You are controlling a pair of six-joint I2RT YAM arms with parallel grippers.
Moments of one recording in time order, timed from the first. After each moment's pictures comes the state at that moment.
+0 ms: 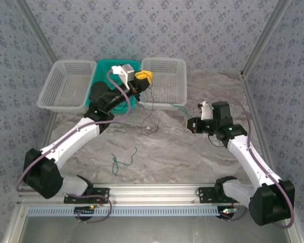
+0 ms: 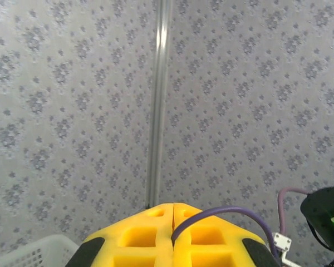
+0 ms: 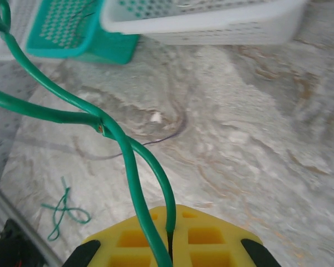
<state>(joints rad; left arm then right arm) -0.58 1.35 1.11 0.56 0.42 -0.23 0.21 1.07 0.79 -0.48 -0.51 0.33</state>
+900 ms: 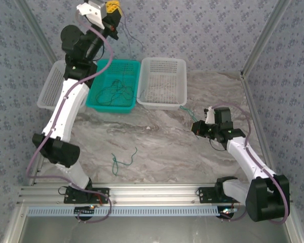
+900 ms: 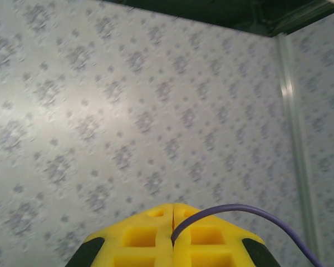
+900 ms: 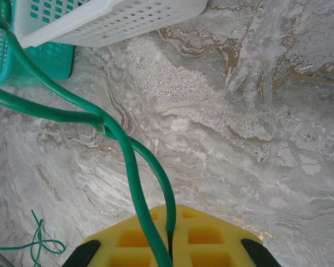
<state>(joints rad) -0.31 1.74 2.05 0.20 0.29 -0.02 0.14 1.09 0.67 -0.39 -0.47 0.44</state>
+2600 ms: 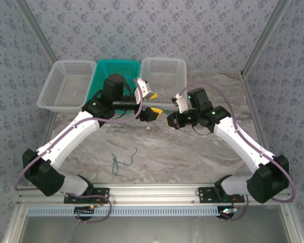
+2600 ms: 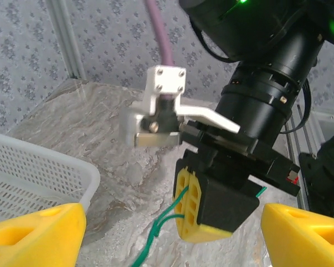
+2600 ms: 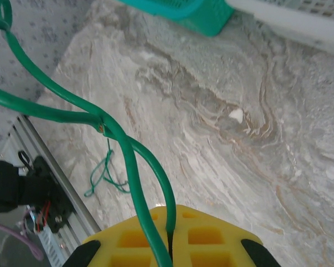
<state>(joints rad) -0.63 1.40 1.35 -0.37 0.69 0.26 0.50 1.31 1.14 -0.66 -0.53 0.19</state>
